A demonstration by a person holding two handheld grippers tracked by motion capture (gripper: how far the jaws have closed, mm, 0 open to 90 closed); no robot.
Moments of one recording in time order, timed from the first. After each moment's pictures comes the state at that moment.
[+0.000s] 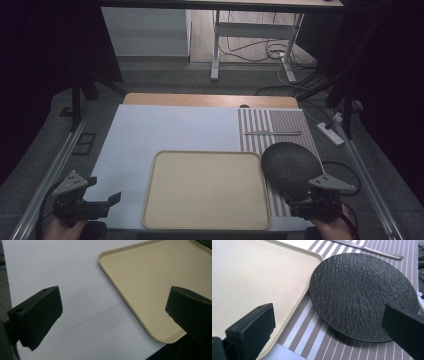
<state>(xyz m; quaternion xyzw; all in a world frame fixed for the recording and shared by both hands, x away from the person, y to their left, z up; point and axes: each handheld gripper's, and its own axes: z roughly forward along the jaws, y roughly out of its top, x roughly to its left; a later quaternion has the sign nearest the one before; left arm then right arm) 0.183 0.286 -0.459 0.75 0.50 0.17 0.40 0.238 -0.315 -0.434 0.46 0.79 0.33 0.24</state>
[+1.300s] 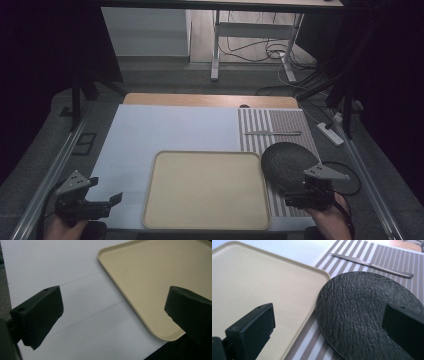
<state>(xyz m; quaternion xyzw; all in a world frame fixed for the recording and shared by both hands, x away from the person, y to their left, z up) 0.184 0.283 -0.459 0.76 0.50 0.17 0.38 0.260 -0.303 -0.428 0.44 0.79 0.37 0.24</state>
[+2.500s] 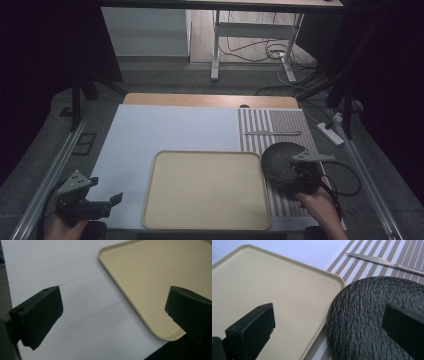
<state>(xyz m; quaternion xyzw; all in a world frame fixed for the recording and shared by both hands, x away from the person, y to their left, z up) 0.185 0.282 -0.459 0.76 0.50 0.17 0.38 0.306 -0.290 -0.436 0.43 0.80 0.38 0.16</state>
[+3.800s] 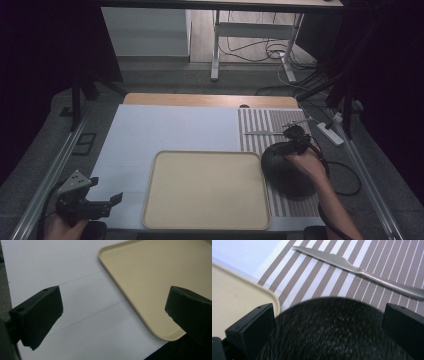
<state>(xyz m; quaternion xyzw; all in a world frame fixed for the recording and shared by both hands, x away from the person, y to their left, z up) 0.185 0.283 -0.460 0.76 0.50 0.17 0.38 0.439 -0.294 -0.457 0.47 0.83 0.25 0.17</state>
